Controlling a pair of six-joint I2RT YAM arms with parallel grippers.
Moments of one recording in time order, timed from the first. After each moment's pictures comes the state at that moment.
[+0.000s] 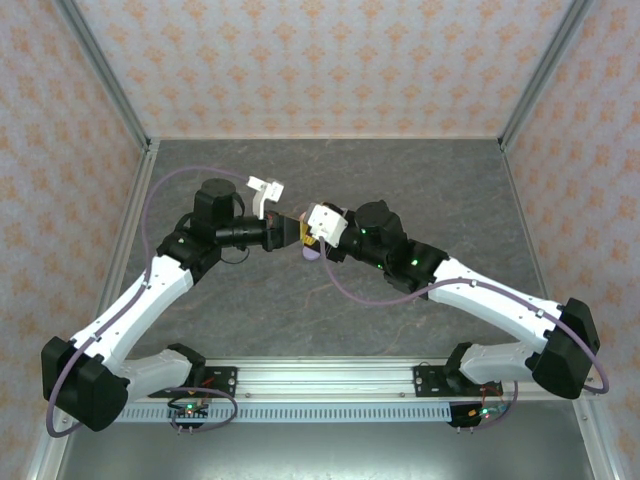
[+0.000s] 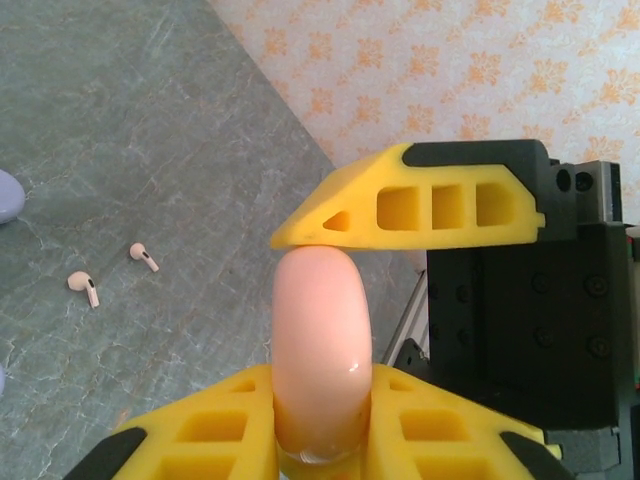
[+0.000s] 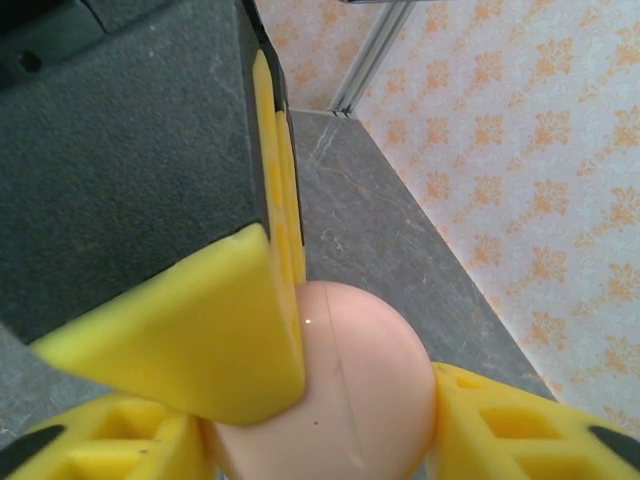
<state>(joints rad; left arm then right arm) -0.40 1.13 0.96 -0.25 0.75 -0.46 0.90 1.24 1.00 -0.08 -0.02 -0.49</state>
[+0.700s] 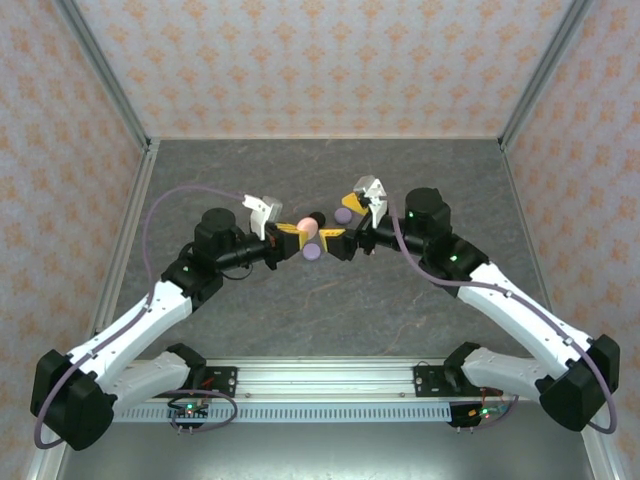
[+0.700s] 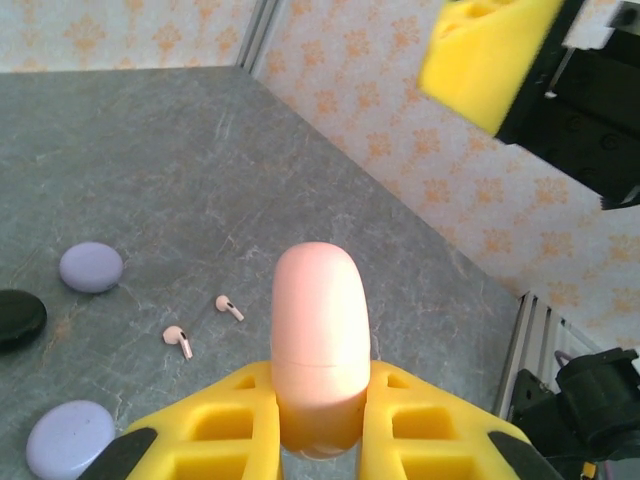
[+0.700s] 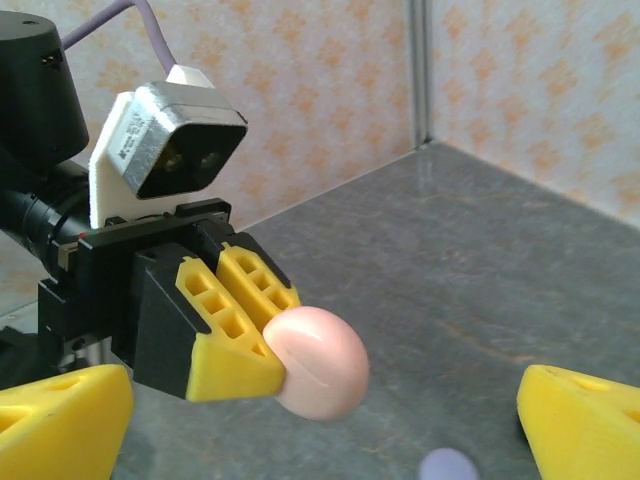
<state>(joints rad) -0.49 1.00 0.70 0.03 0.50 -0.32 0.65 1.09 0.95 -0.10 -0.48 0.09</state>
